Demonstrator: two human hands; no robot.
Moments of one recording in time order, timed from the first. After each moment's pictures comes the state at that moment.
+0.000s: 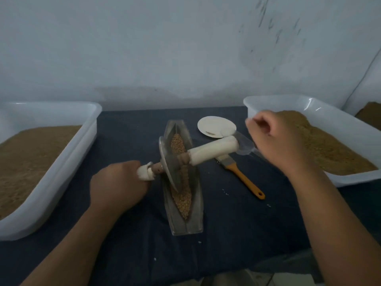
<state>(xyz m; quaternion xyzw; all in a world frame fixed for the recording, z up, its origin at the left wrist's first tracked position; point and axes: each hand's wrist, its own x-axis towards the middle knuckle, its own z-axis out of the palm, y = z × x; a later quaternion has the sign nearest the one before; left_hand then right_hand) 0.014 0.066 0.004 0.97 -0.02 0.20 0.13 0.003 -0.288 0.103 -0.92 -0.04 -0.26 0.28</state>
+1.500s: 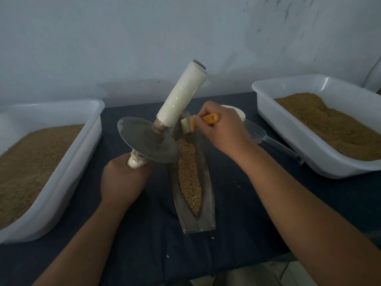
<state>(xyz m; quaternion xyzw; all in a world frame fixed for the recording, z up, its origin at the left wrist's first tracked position) 0.017 0.071 0.000 0.85 0.07 0.14 0.50 0.064 -0.193 0.069 -0.90 -0.13 -0.23 0.34</state>
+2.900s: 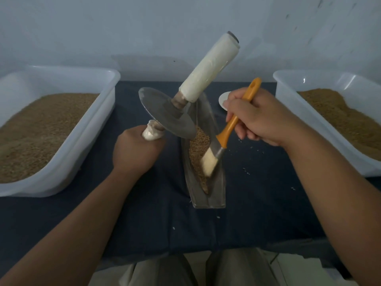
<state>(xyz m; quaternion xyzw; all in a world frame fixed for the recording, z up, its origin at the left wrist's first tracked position) 0.020 0.070 0.001 0.85 0.07 0.14 0.50 0.022 -0.210 0.111 -0.87 -0.18 0.00 0.46</state>
